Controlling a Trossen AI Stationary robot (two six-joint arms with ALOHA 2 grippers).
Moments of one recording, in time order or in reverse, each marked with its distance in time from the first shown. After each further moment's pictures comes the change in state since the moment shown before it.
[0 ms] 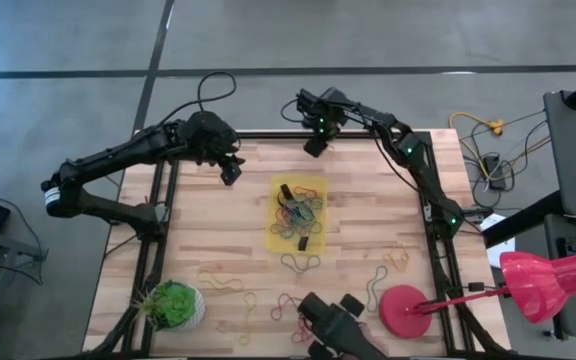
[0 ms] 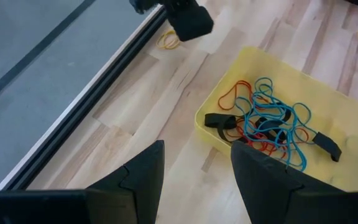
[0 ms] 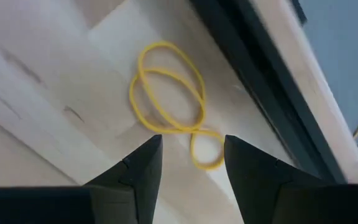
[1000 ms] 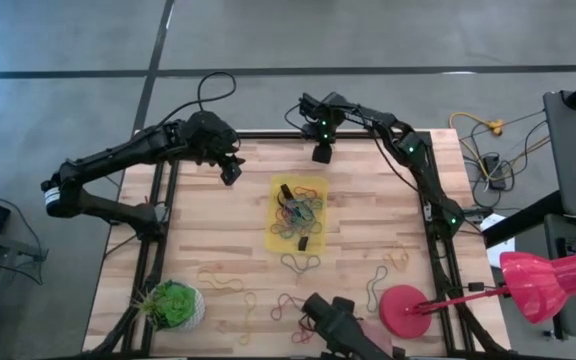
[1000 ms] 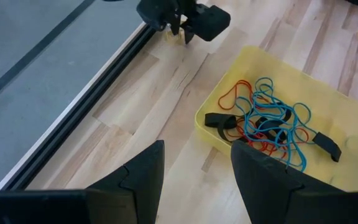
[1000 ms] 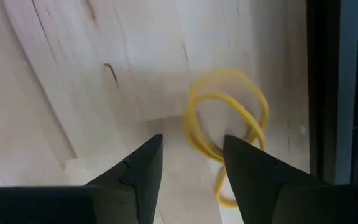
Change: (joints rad) left arm 0.000 0.000 -0.001 -0.001 0.000 -0.003; right arm -0.013 -0.001 -0.113 0.080 -0.121 -0.423
